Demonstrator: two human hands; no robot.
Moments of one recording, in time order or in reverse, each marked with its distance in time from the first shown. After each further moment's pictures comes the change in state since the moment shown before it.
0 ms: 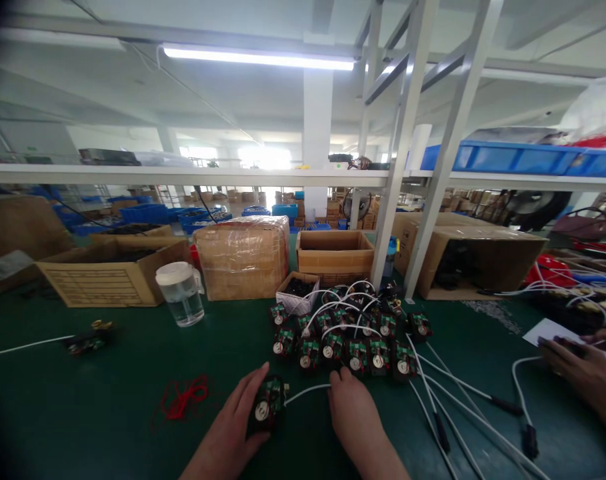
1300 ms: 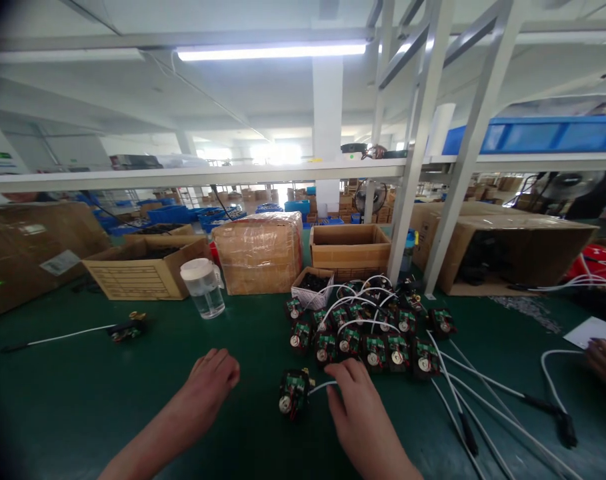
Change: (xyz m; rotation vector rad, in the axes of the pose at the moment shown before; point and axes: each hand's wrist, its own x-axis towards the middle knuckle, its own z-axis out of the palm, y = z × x) left_hand 0.002 0.006 -0.115 0.493 -0.125 -0.016; right_hand -0.032 -0.026 -0.025 0.525 0.223 -0.204
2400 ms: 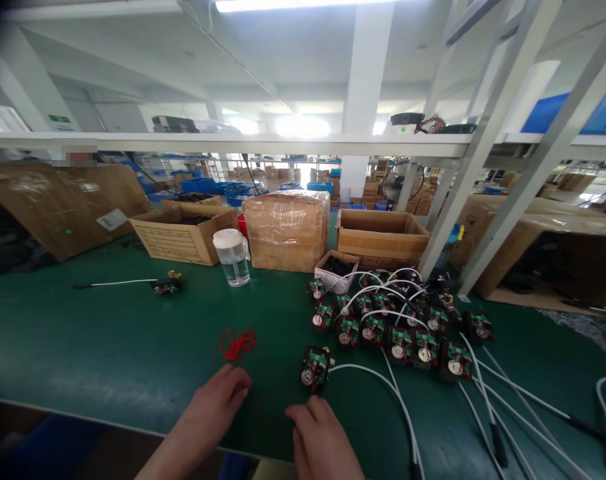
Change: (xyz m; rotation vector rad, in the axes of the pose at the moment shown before) left_hand -0.052 0.010 0.039 -0.265 -0.147 -0.462; right_hand -0.036 -0.030 0.082 -0.041 -0.476 -0.136
